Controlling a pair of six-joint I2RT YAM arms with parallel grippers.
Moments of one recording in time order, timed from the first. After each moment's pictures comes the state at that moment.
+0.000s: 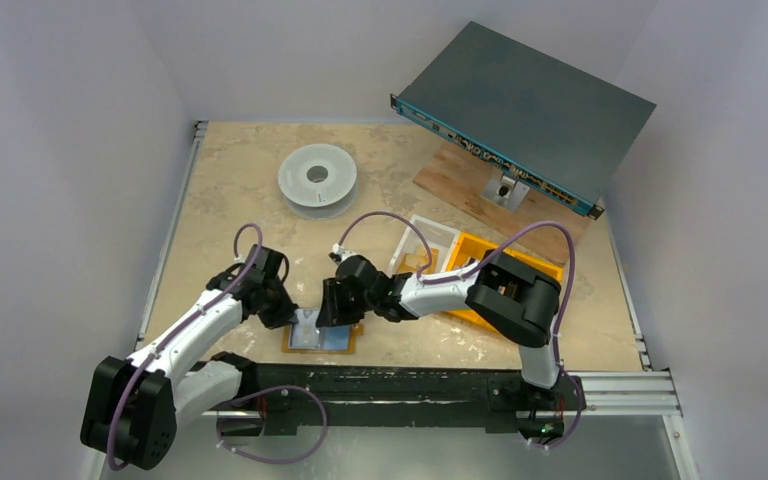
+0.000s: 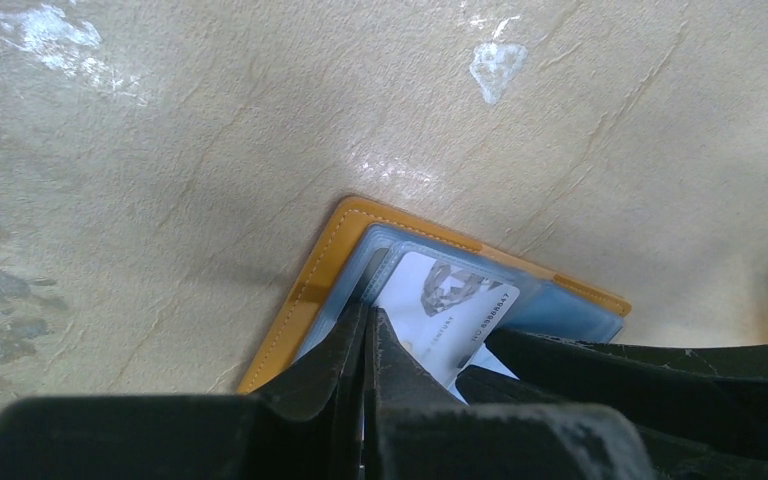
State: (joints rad) left arm -0.31 1.03 0.49 -0.69 0.01 -0.87; right arm 1.12 1.94 1.05 0.16 -0.14 0.91
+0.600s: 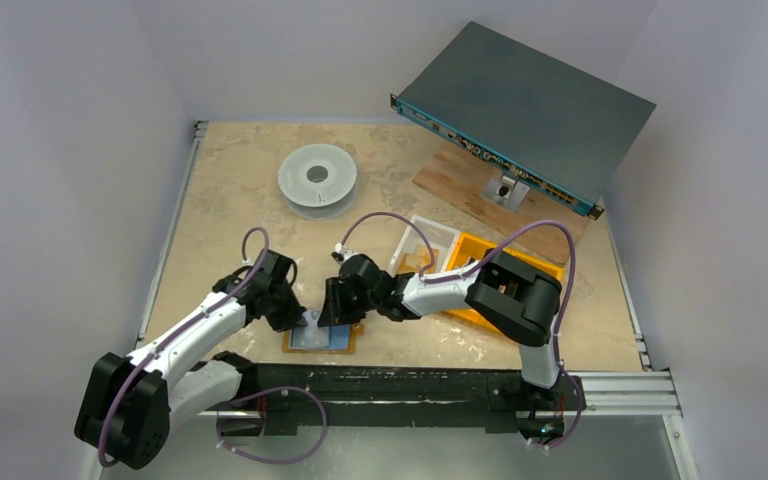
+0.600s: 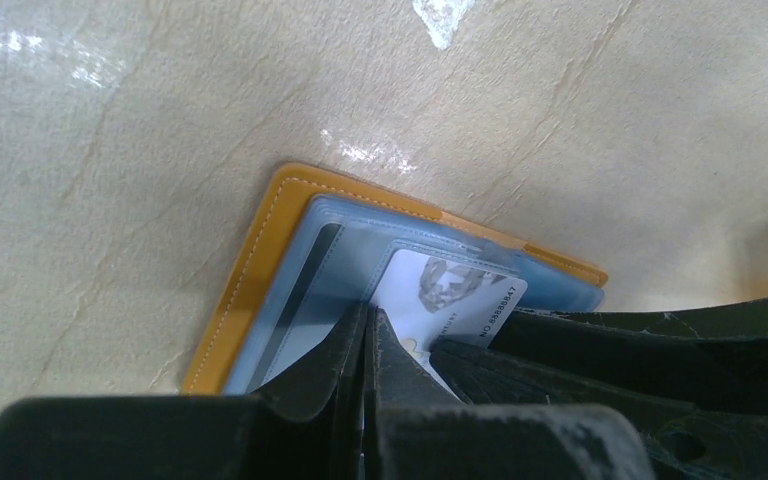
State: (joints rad) left arm -0.40 1.03 0.48 -0.66 0.05 -0.95; right arm 1.10 1.94 1.02 0.21 -0.18 0.92
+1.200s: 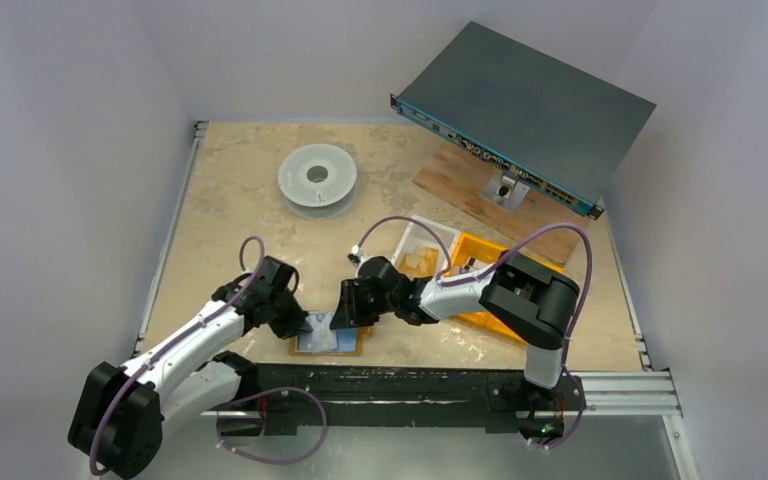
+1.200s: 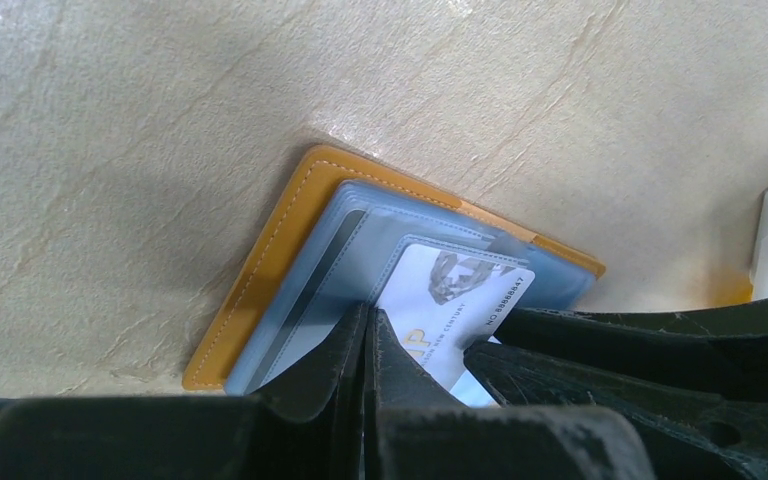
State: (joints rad) left arm -0.45 0.97 0.44 -0.67 0.06 -1.09; right arm 1.07 1.86 0.88 0.31 -0.24 0.95
